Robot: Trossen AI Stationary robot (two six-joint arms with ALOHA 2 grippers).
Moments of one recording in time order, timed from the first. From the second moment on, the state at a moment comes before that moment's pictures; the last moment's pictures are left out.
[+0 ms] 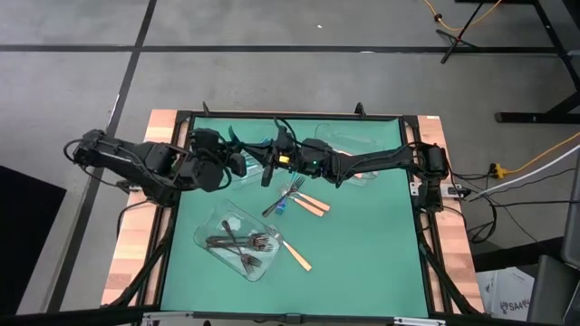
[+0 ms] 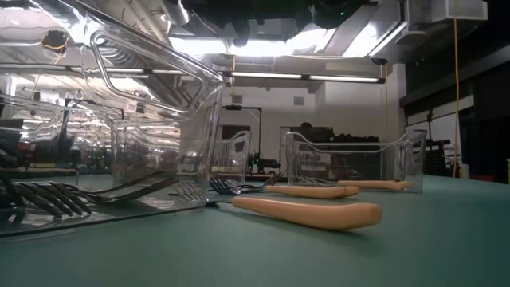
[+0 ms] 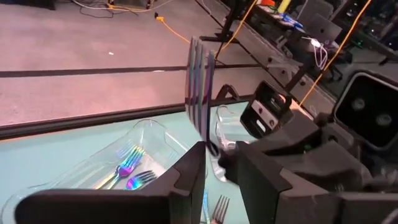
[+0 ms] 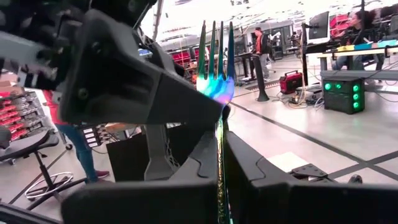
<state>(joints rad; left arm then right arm) -0.27 1.20 1.33 -0.94 -1.03 -1.15 -0.04 1.93 1.43 0.66 0.16 0.20</state>
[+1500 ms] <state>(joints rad) -0.24 1.20 1.33 -0.94 -1.04 -0.99 -0.04 1.93 1.43 0.62 0.16 0.18</state>
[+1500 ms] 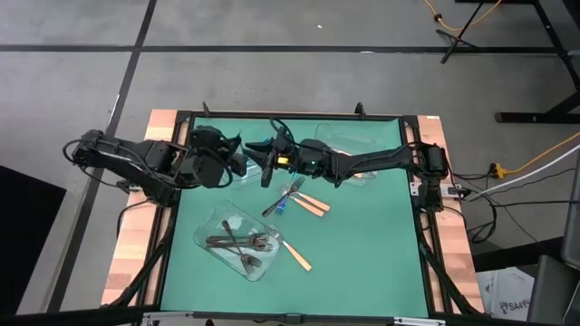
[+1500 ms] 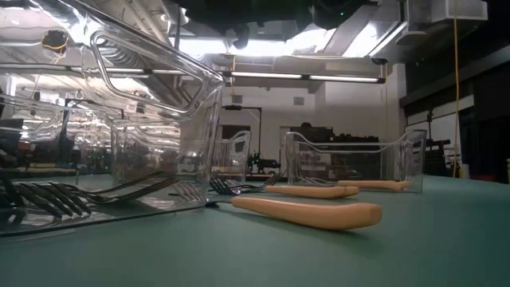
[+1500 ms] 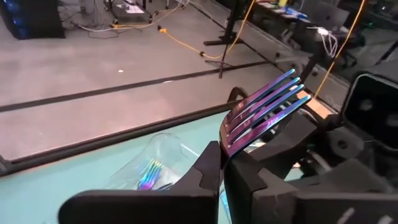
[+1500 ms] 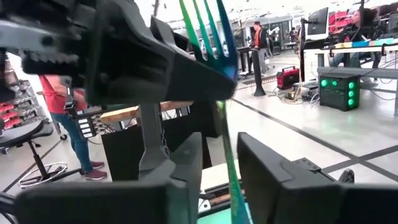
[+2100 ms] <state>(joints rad) -0.02 1.22 1.33 -0.93 -0.69 -0.60 -0.02 1.76 1.43 -0.30 0.17 0.02</state>
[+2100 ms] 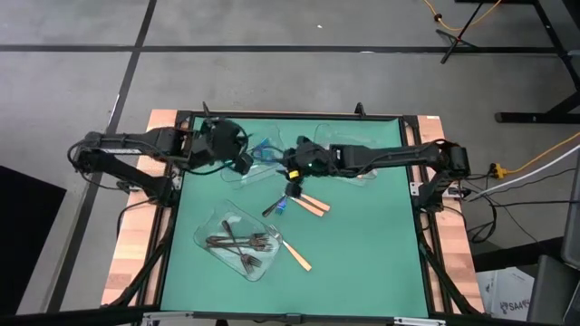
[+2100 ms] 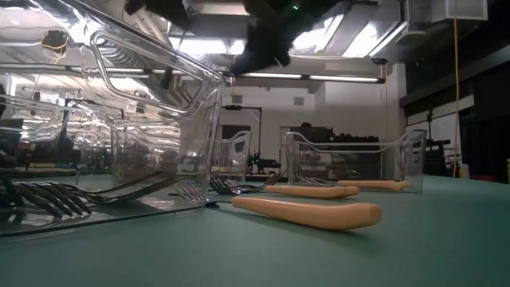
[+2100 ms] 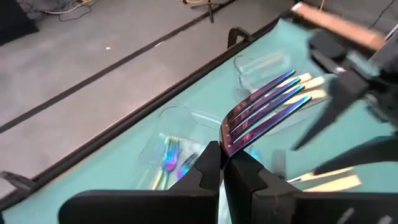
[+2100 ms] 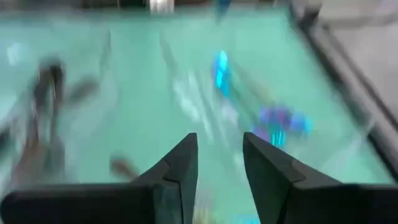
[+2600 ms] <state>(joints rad) 0.27 1.44 1.33 -0.93 -0.41 -0.30 0.13 1.76 1.35 -0.61 0.20 0.10</state>
